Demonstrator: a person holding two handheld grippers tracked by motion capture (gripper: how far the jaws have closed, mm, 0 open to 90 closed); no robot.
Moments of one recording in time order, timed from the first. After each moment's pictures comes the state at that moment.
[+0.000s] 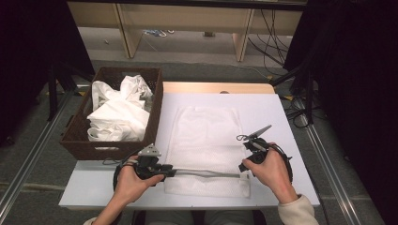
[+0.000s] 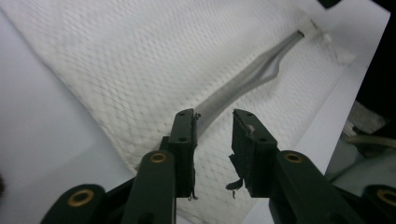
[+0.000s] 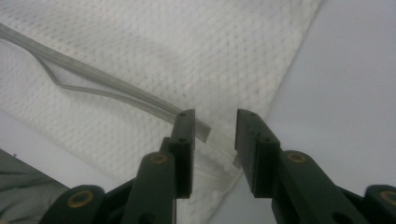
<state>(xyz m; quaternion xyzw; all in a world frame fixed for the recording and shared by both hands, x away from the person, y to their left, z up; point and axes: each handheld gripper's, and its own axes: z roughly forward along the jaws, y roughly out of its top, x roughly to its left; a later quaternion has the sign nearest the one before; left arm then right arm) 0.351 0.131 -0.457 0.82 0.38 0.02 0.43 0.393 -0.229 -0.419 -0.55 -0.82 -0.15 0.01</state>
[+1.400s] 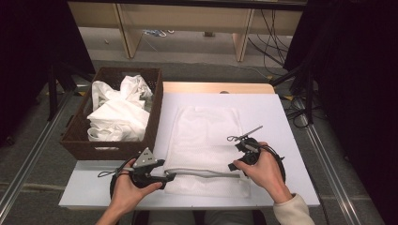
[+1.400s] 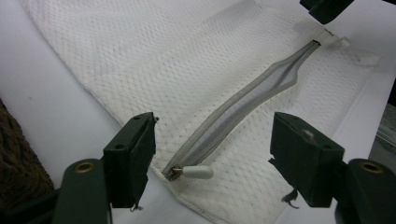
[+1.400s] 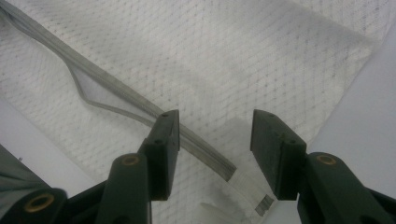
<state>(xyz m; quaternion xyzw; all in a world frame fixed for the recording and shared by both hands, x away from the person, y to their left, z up) 0.333 0.134 -0.467 0.81 0.35 0.10 0.46 0.395 -0.210 -0.426 -0.48 -0.86 -0.19 -0.01</state>
